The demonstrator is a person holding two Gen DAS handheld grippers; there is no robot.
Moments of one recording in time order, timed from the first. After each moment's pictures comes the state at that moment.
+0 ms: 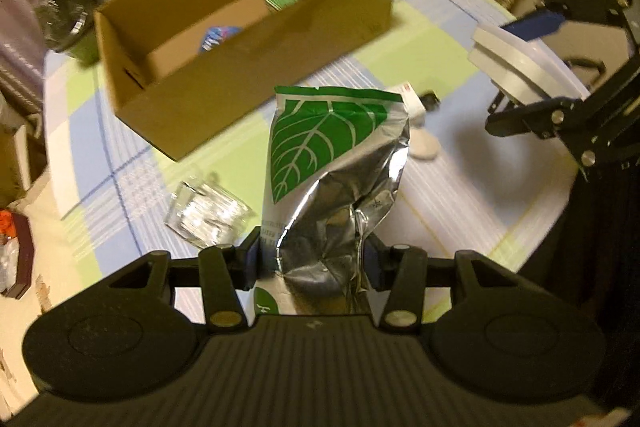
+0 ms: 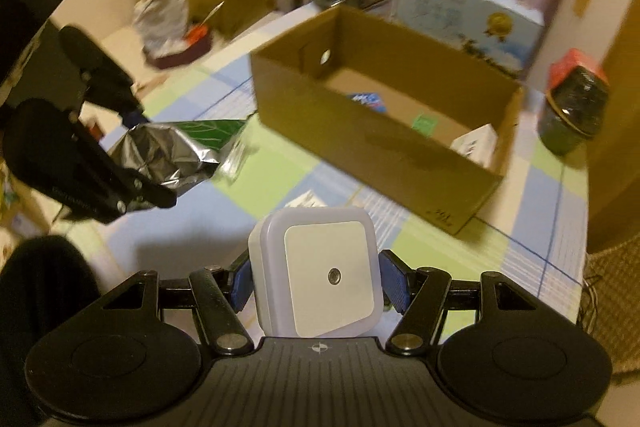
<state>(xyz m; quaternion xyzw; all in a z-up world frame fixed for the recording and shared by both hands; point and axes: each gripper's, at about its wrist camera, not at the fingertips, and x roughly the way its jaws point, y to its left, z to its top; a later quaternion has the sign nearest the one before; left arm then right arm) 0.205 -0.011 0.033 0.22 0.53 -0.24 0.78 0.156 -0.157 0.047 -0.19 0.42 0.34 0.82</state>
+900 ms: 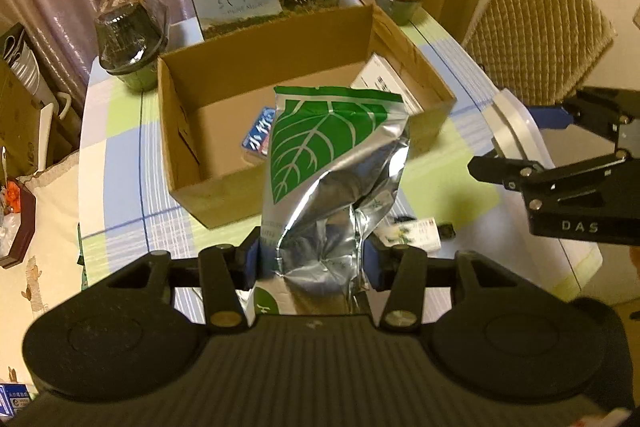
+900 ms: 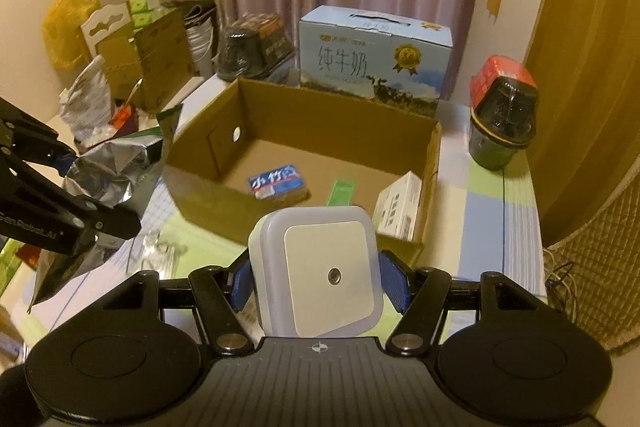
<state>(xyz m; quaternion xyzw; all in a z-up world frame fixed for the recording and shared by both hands) 0.273 -0.028 0.101 0.11 0.50 -0.18 0.84 0.223 -0.161 0.089 -0.11 0.39 0.25 0.88</state>
